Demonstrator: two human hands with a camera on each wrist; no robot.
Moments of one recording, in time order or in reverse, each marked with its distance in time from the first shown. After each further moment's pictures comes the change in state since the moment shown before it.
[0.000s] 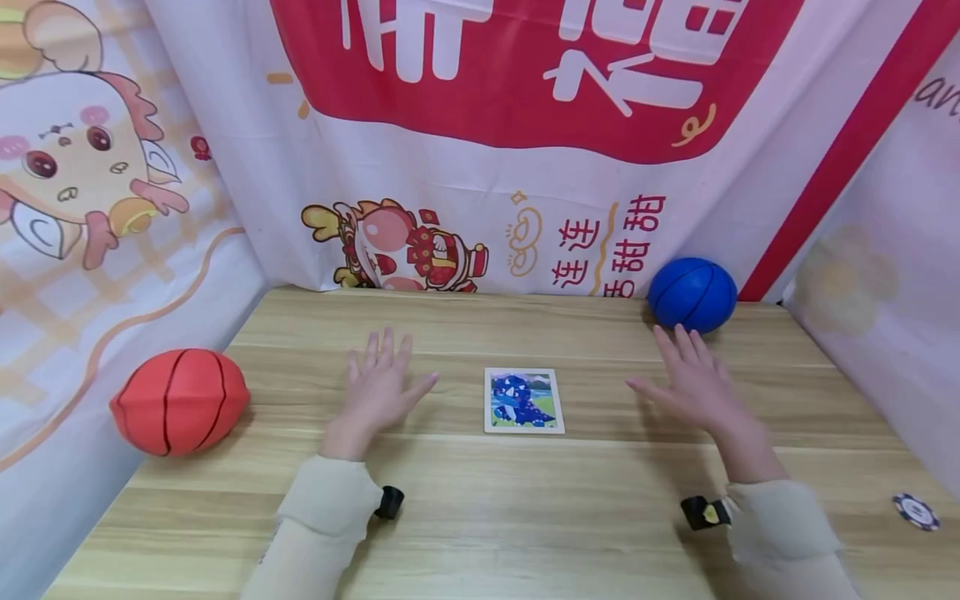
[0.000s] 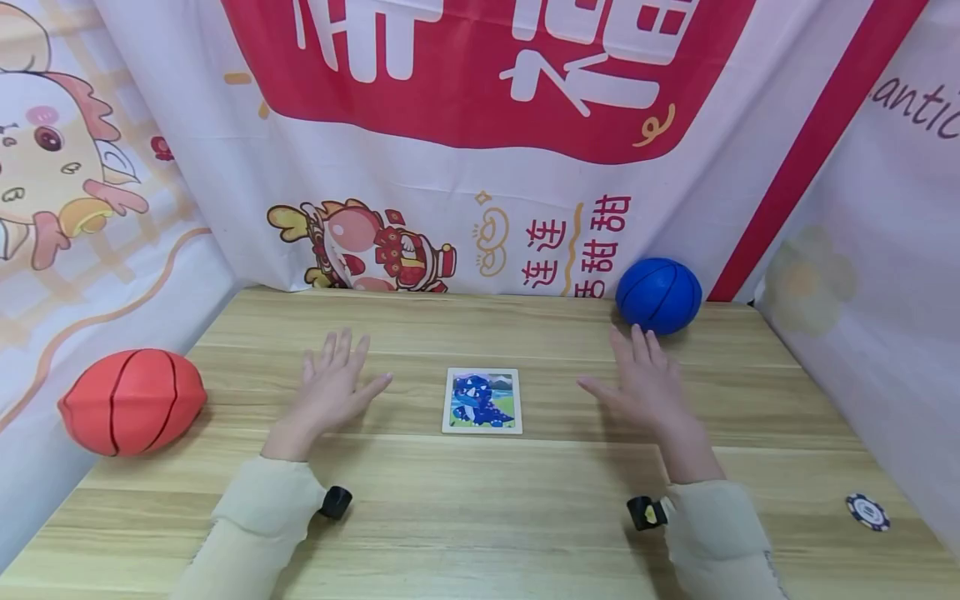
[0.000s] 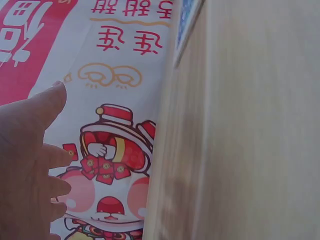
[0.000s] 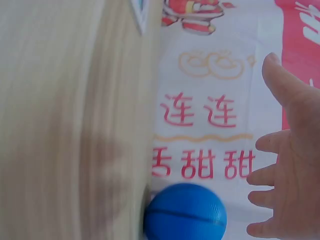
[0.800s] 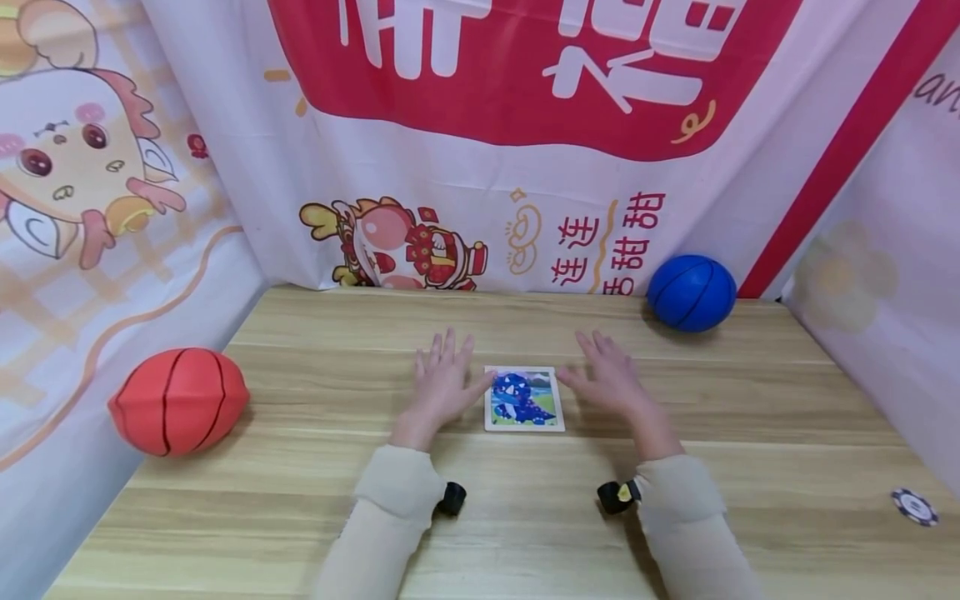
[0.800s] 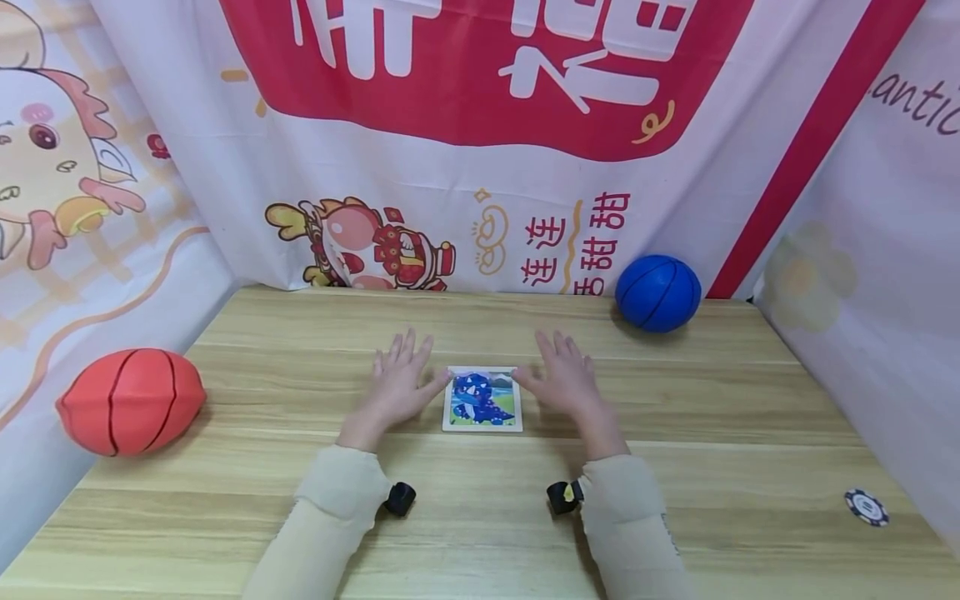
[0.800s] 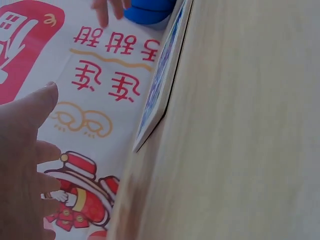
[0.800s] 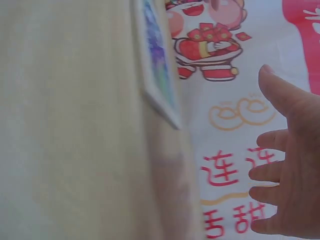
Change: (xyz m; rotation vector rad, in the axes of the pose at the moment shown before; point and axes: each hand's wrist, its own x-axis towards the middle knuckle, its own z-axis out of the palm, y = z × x) left_hand 0.029 0.057 0.042 -0.137 -0.006 0.051; right_hand 0.045 -0.055 0.058 0.159 -0.027 -0.057
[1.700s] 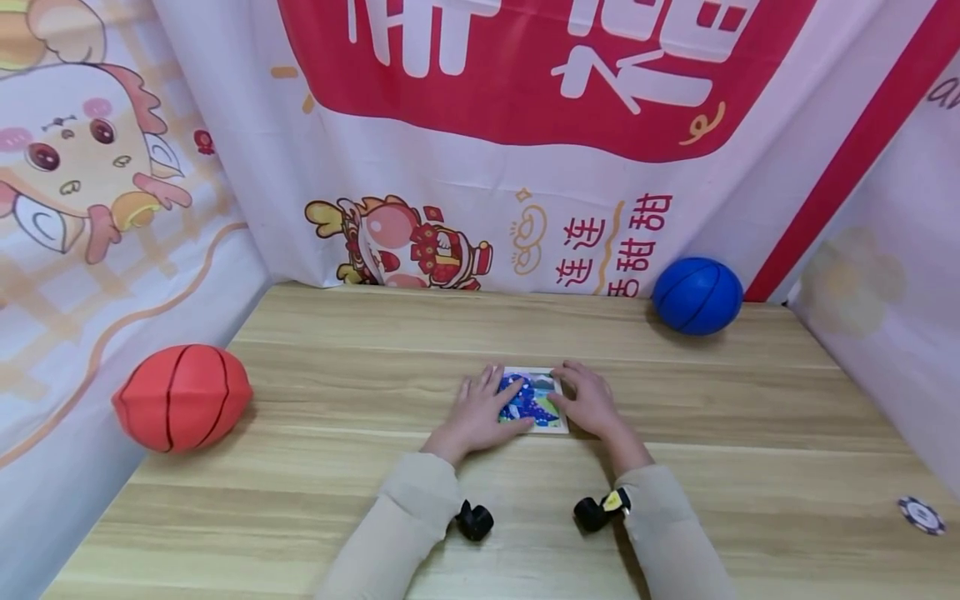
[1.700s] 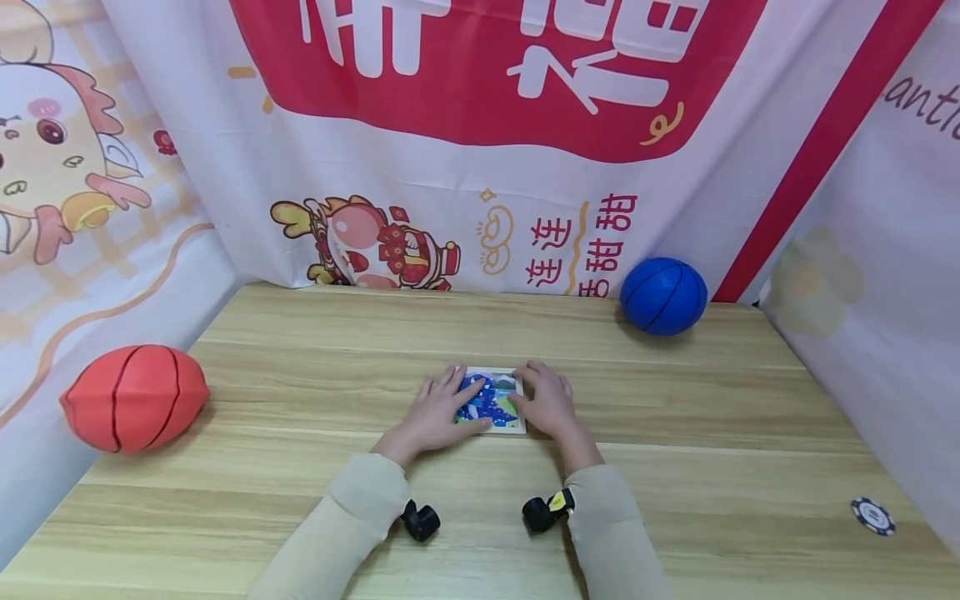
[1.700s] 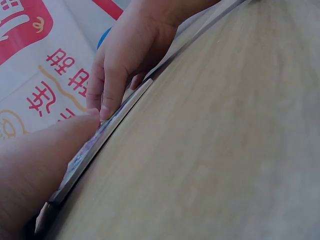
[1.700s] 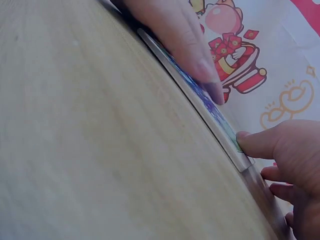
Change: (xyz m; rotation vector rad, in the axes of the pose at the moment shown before) left_hand -0.003 0.005 0.054 0.081 -0.158 0.249; right_hand 0.009 0.012 0.063 0.132 0.126 -0.132
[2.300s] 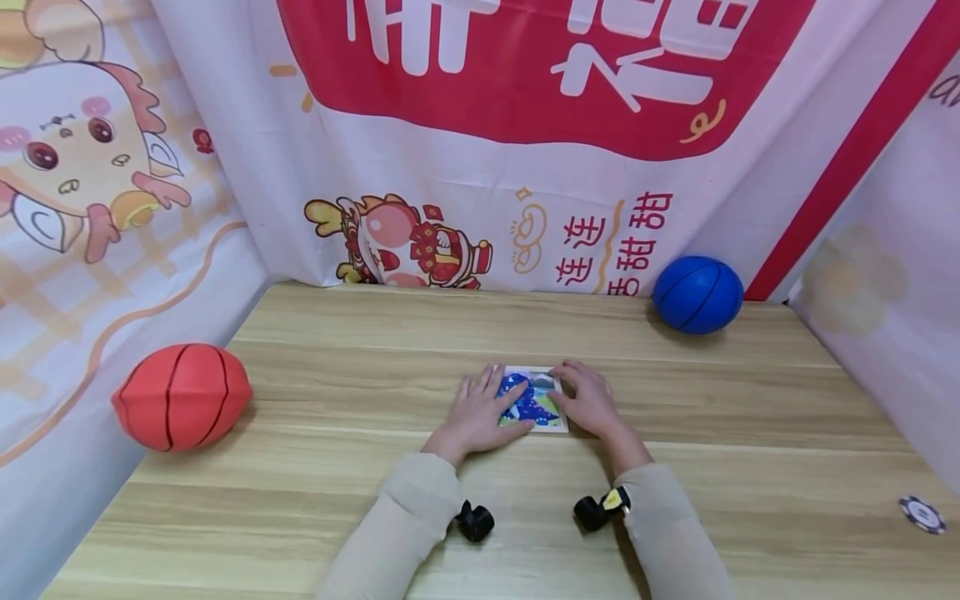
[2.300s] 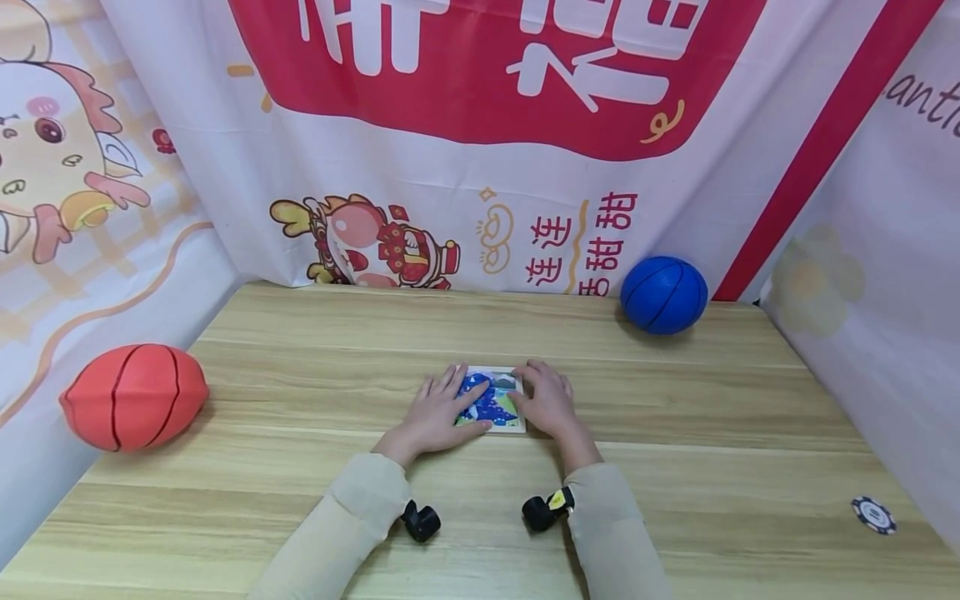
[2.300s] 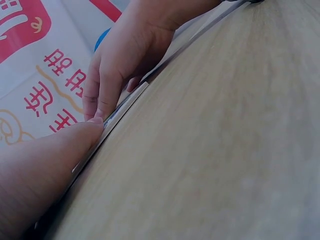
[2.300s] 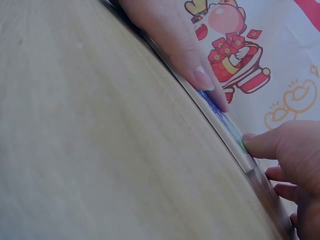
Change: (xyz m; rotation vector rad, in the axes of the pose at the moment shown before) left_hand 0.000 0.000 0.004 0.094 -0.018 0.027; right_hand 0.001 0.001 0.002 0.010 0.001 0.039
